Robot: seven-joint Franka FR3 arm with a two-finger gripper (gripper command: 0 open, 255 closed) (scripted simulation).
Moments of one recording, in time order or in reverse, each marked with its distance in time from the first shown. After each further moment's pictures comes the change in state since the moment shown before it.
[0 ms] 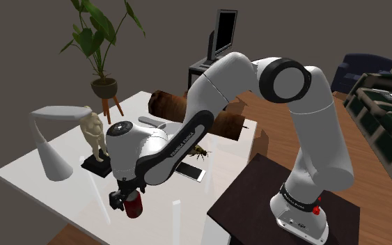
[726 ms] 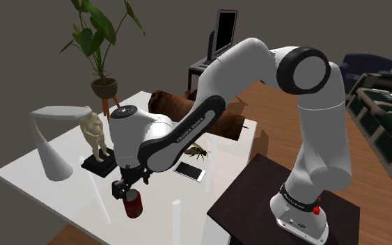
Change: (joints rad) arm -0.055 -0.128 0.045 -0.062 0.069 -0.058 -0.046
